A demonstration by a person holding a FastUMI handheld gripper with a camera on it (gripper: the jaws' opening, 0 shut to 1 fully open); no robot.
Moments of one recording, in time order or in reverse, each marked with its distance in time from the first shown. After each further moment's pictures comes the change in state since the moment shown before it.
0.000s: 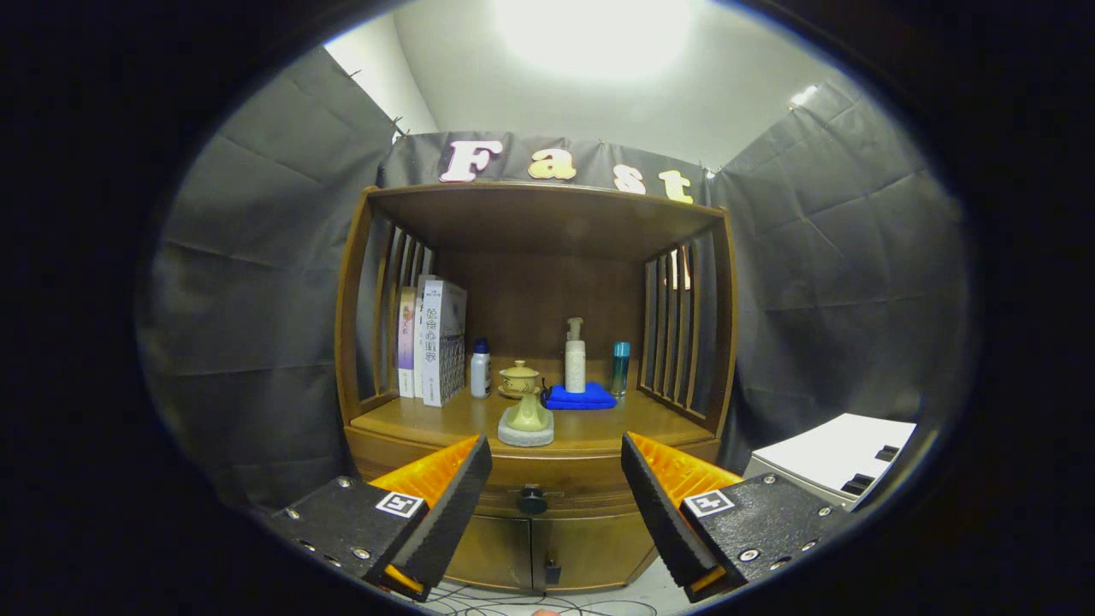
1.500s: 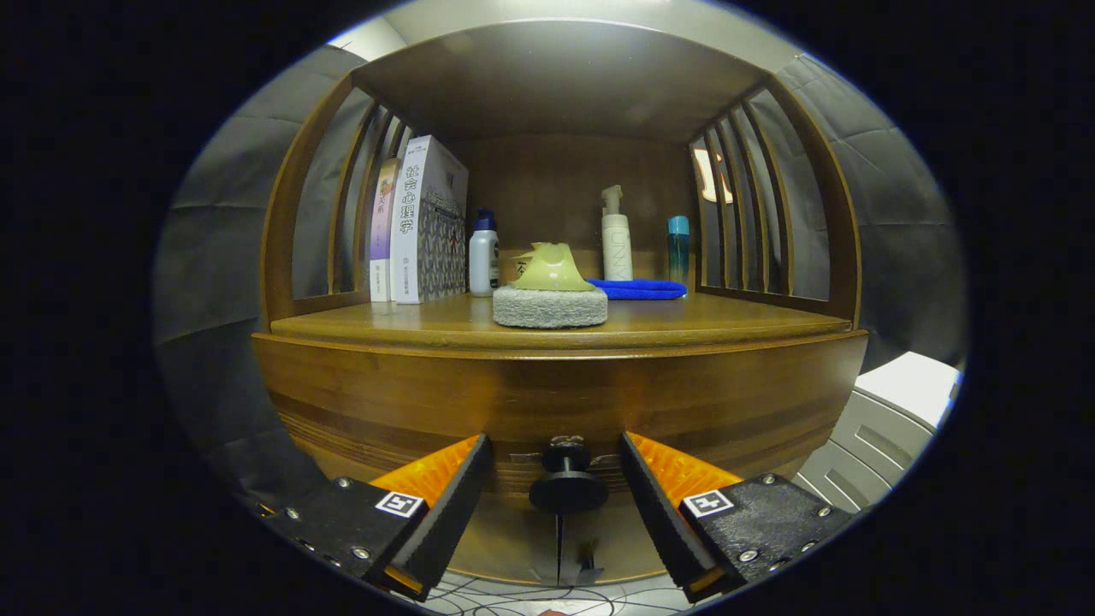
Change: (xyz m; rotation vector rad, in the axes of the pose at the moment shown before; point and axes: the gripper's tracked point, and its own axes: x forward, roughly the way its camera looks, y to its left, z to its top) arm 0.156 0.038 -0.176 0.040 0.199 0.093
